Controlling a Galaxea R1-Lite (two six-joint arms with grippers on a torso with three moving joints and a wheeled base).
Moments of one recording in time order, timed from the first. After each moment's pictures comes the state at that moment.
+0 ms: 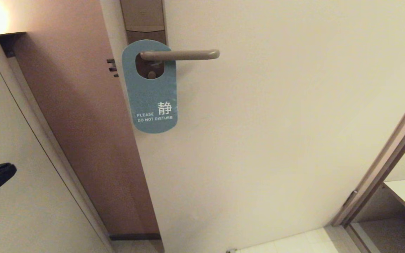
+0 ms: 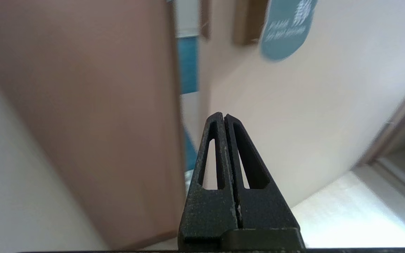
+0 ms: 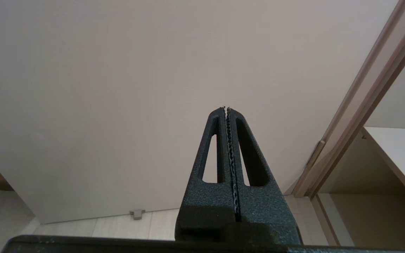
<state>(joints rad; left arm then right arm) -0.21 0.72 -0.51 -0.18 -0.11 -0.02 0.00 0.00 0.00 0.00 -0.01 -0.03</state>
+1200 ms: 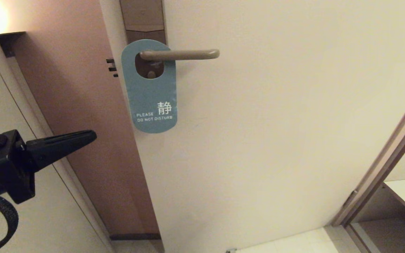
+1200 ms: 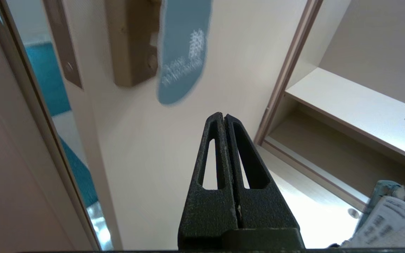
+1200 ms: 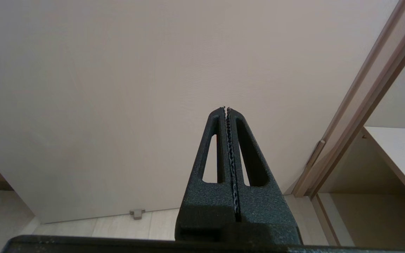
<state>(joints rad) -0.13 1.11 -0.57 -0.53 -0.67 -0.12 0.00 0.00 0.00 0.00 -0.01 -0.03</state>
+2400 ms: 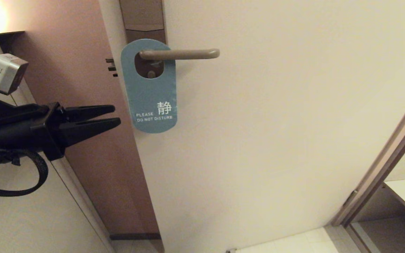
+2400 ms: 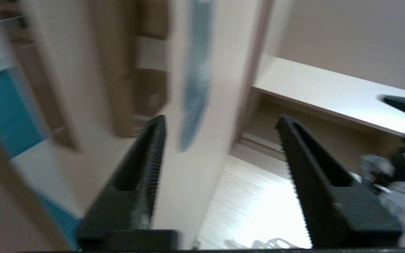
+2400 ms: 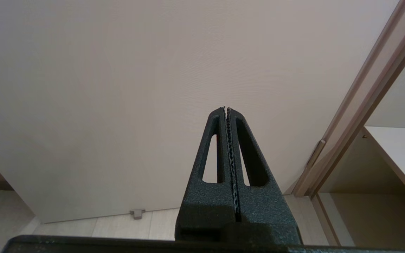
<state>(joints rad) -0.03 1.41 -0.72 -0.71 -1.02 -0.07 0.00 0.00 0.00 0.00 -0.01 -0.03</state>
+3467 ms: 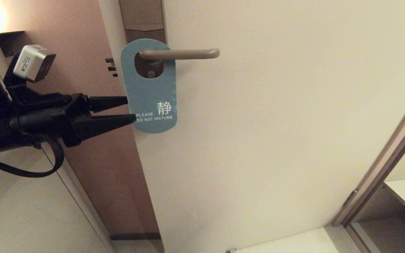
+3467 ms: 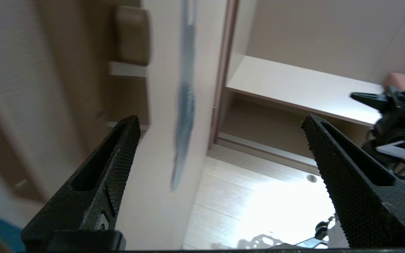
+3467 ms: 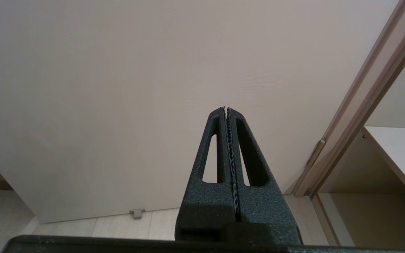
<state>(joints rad) -0.09 1.53 -0.85 -0.70 -1.10 -0.09 0.00 0.00 0.00 0.00 -0.01 -0.03</state>
